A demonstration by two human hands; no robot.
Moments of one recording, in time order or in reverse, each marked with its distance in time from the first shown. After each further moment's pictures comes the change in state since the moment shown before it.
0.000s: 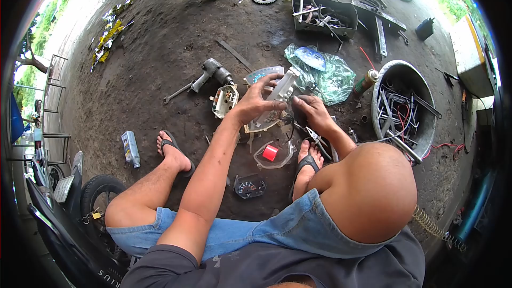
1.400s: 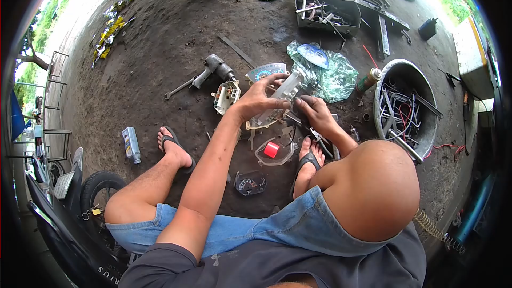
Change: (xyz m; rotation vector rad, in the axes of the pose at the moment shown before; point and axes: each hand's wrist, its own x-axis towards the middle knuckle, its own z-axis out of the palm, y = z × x) left_hand -0.005 0.017 0.004 0.053 -0.068 -0.032; right_hand -0.005 0.007 -0.001 -0.158 0.000 -0.097
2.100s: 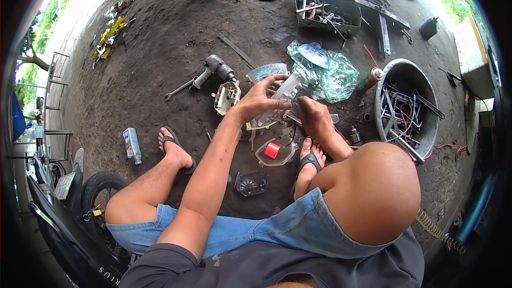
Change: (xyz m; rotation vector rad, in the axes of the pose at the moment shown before) left_hand 0.002 0.000 0.000 0.000 -0.002 -0.092; right_hand -0.011 0.003 0.019 -0.447 0.295 -0.382
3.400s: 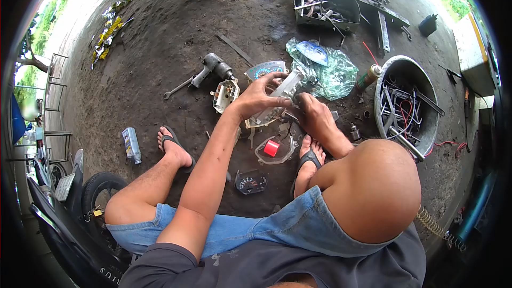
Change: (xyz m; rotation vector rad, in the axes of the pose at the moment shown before) left_hand -0.001 0.003 0.002 0.065 0.033 0.020; right_hand 0.000 -0.005 -0.010 -0.041 -0.133 0.000
